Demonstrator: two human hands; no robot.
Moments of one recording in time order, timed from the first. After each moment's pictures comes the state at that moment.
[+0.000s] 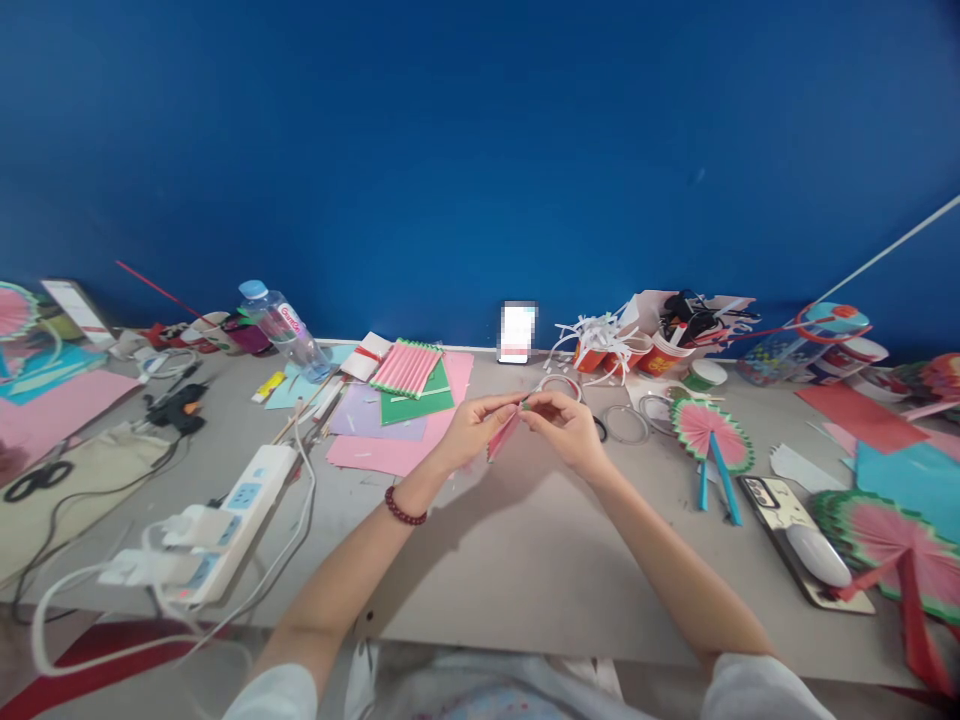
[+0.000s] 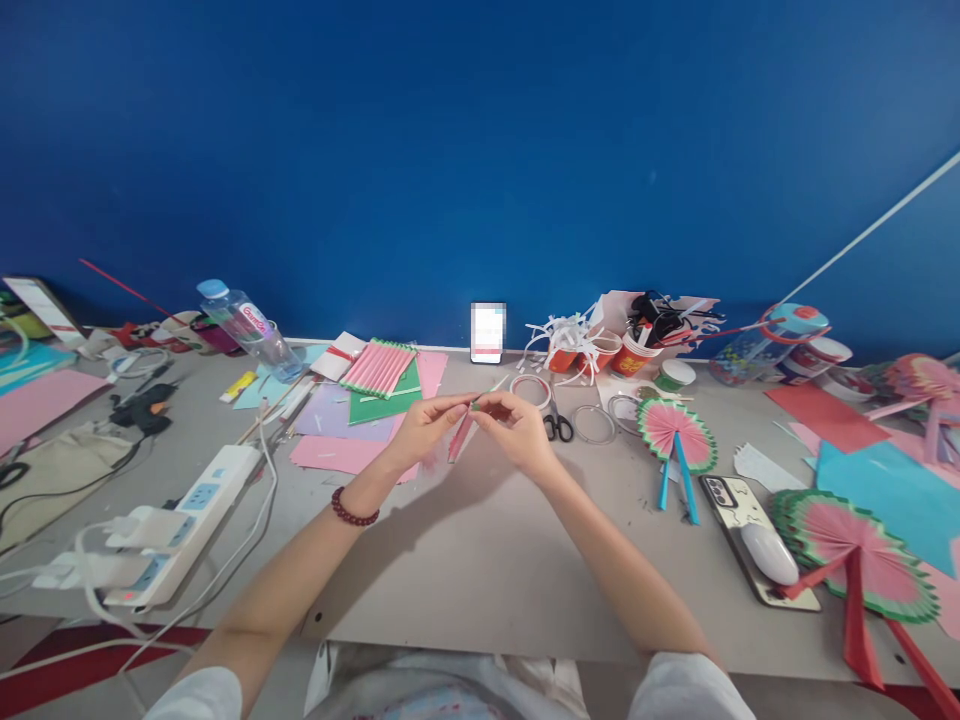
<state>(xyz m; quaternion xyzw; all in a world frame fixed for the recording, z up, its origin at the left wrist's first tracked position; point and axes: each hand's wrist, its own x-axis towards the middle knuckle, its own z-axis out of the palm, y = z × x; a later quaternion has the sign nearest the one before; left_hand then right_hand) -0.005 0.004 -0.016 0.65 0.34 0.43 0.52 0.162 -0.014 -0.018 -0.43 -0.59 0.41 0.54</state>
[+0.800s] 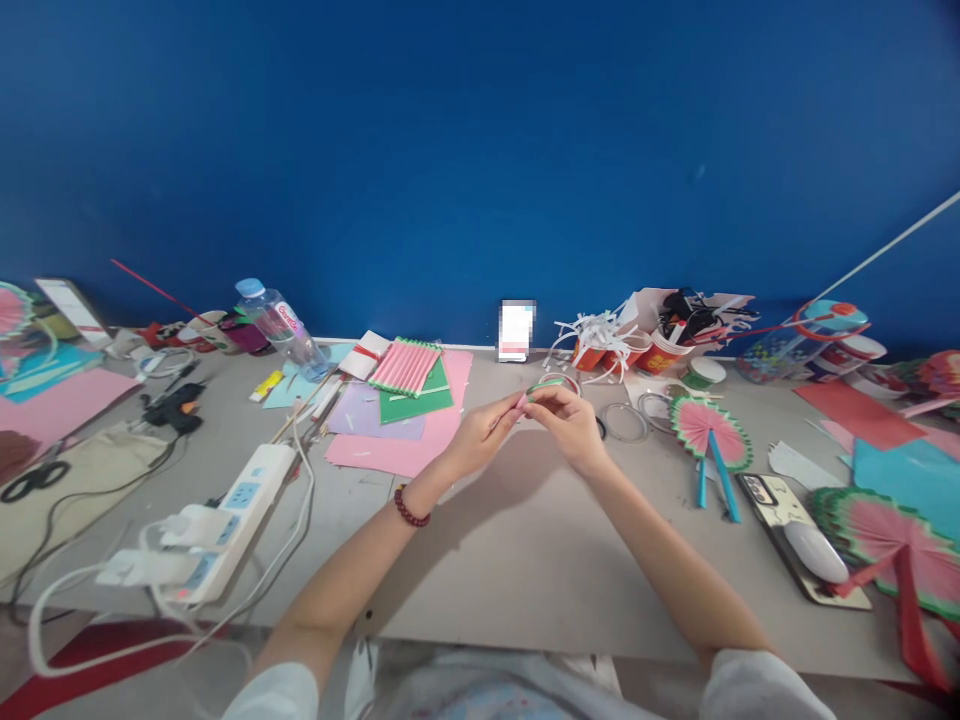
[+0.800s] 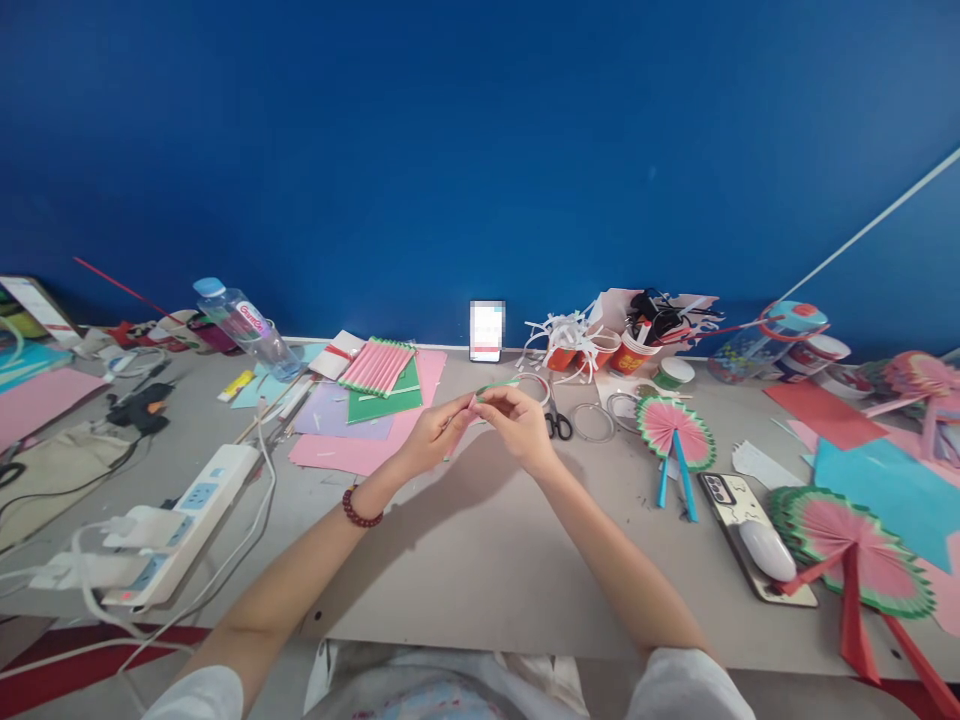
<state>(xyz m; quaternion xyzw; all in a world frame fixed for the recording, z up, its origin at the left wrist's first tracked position) 0.000 -0.003 -0.024 0.76 0.33 0.40 0.39 0.161 -0.010 -0.019 -0.42 -0.51 0.48 0.58</state>
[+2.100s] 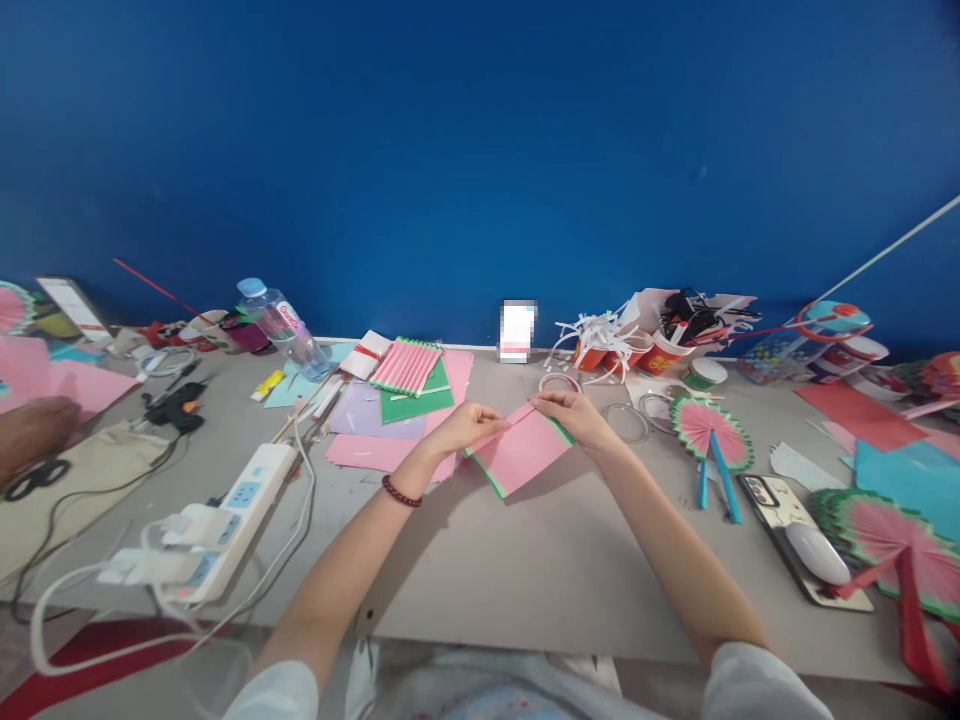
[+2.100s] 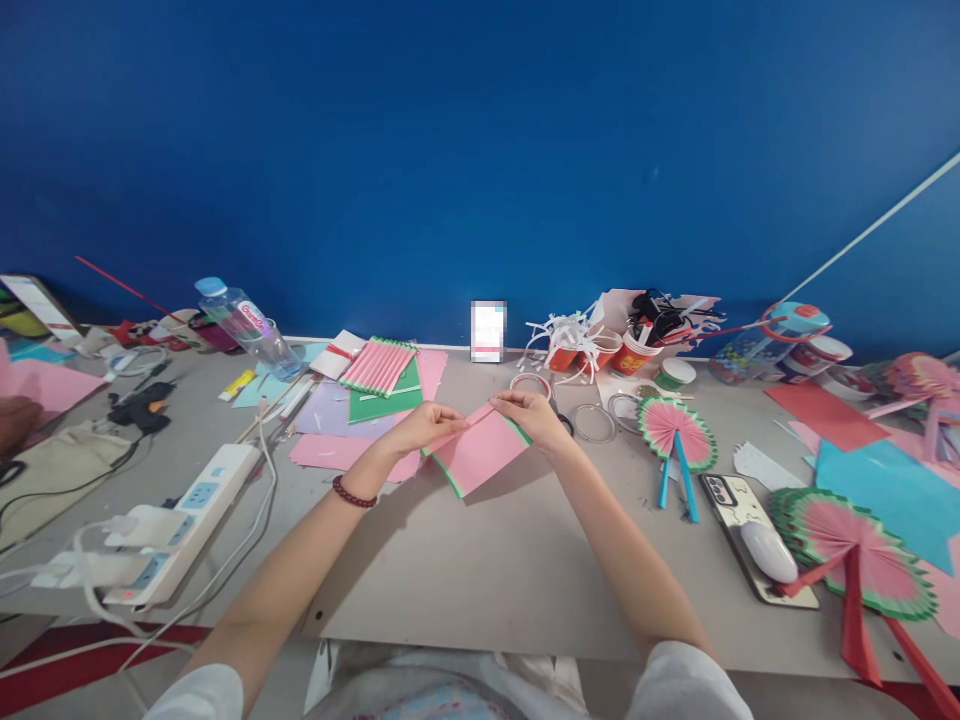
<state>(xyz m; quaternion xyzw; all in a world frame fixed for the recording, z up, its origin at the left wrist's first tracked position) -0.022 0.029 -0.042 0.69 0.42 0.25 0.54 0.190 0.013 -0.032 -0.53 -0.45 0.58 0.42</state>
